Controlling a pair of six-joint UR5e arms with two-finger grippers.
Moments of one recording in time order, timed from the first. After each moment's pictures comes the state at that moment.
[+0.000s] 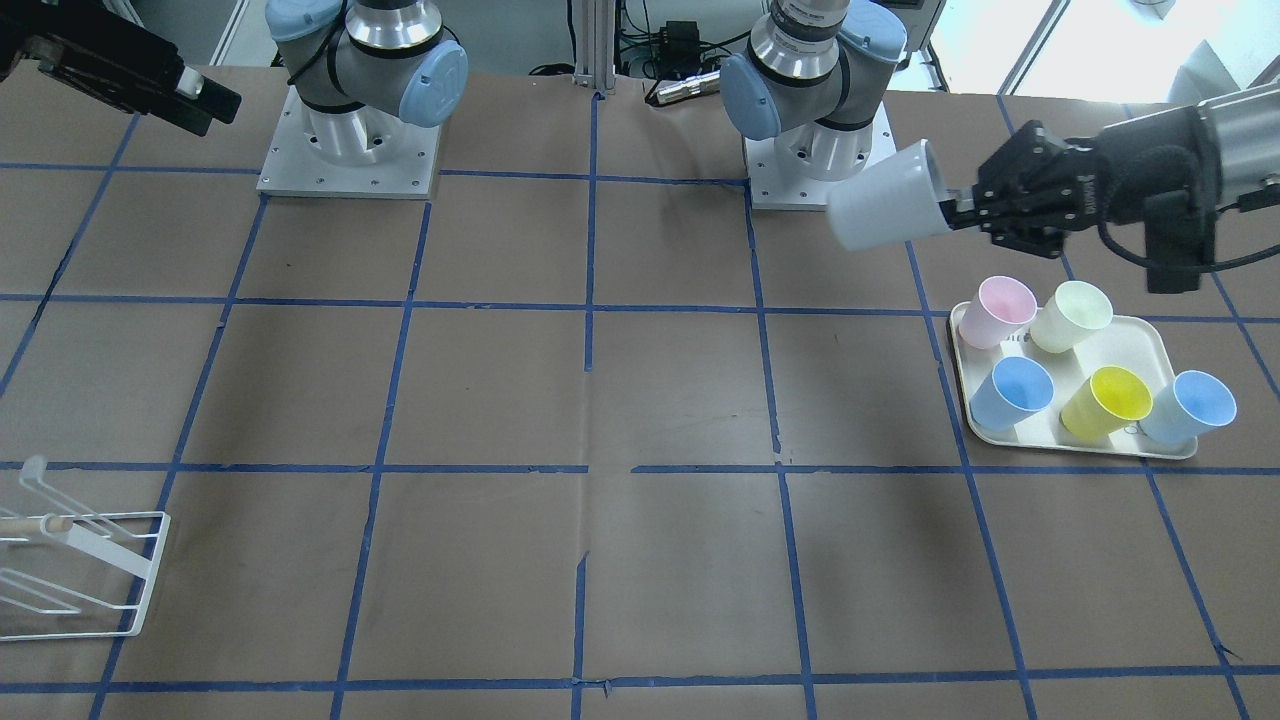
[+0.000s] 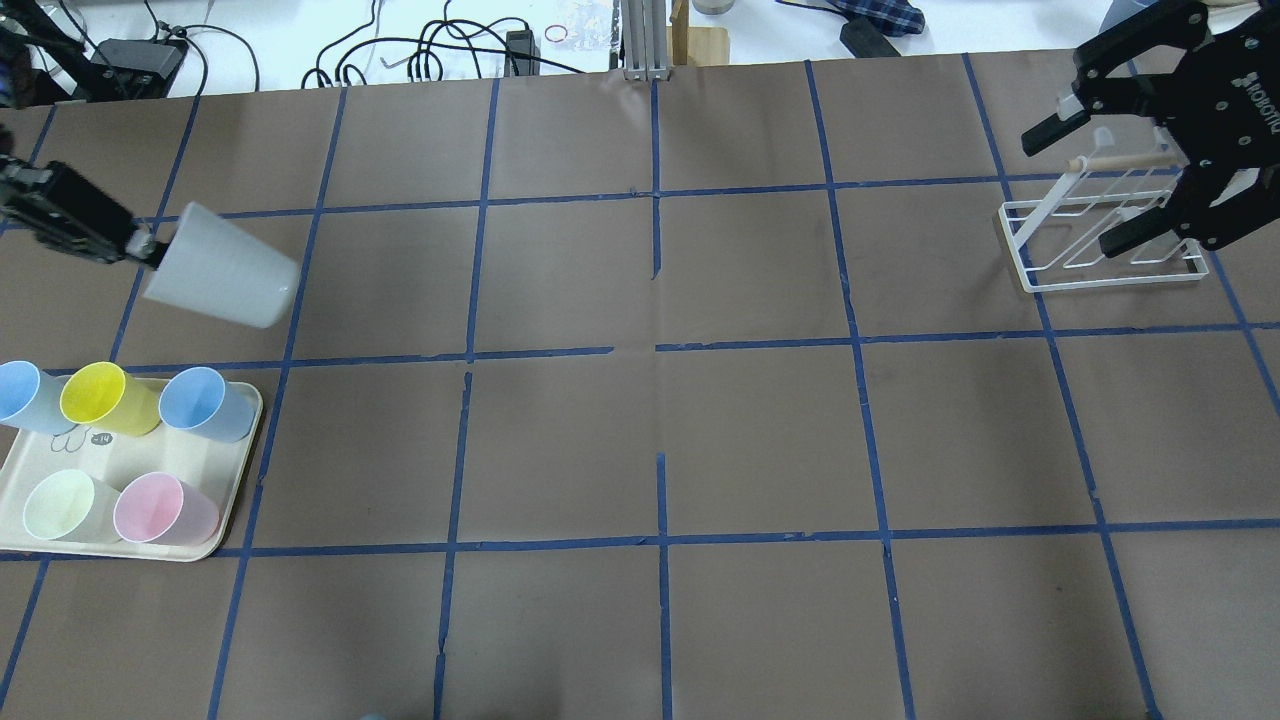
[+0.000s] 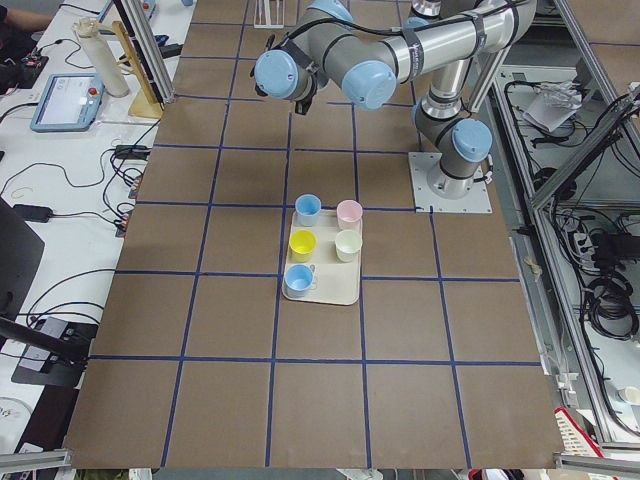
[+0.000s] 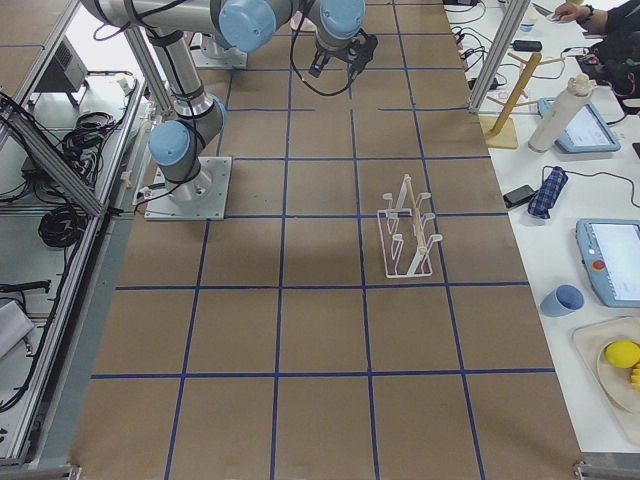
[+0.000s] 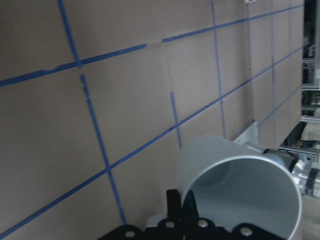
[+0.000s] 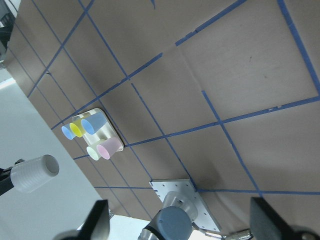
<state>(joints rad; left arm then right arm) -1.12 -1.69 -1.48 -2.34 0.78 1.04 1.08 -1.63 1.46 -0.86 -0.87 -0.18</state>
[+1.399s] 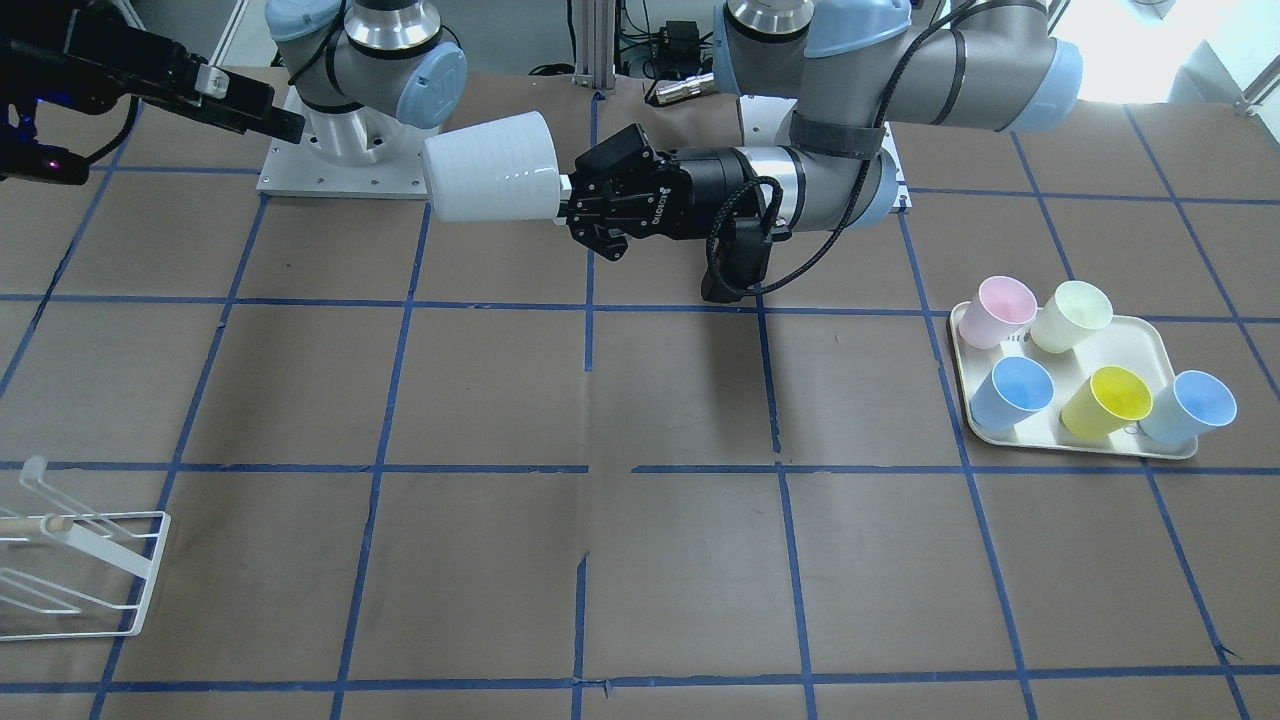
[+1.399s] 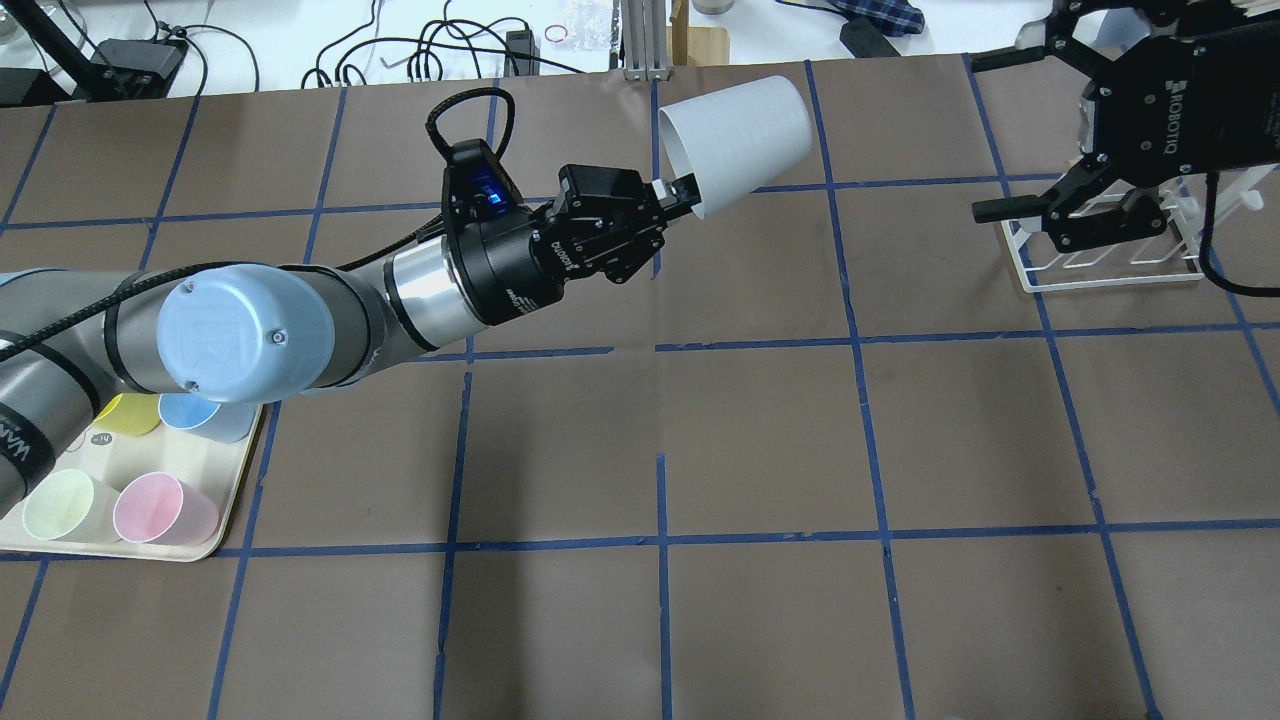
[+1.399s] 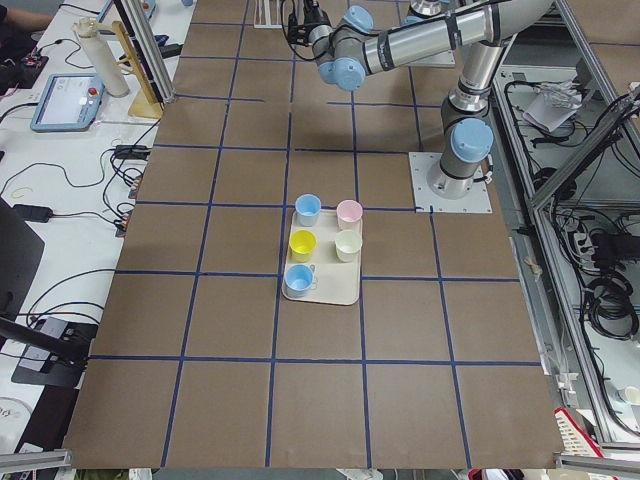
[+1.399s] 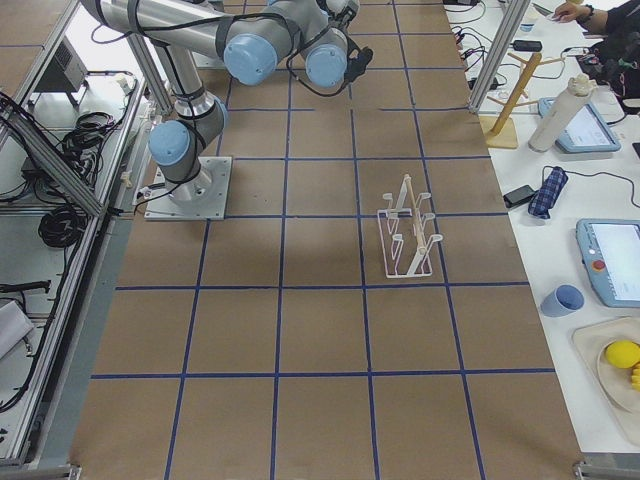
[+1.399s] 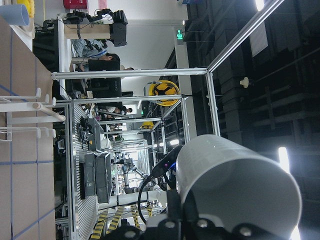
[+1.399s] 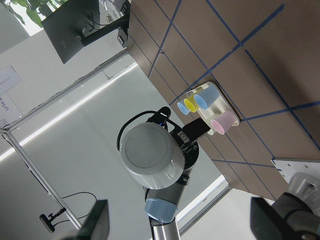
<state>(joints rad) -1.63 -1.62 -1.96 -2.18 -0.35 1.09 1.09 -1.63 1.60 -0.66 -0.48 -0.33</state>
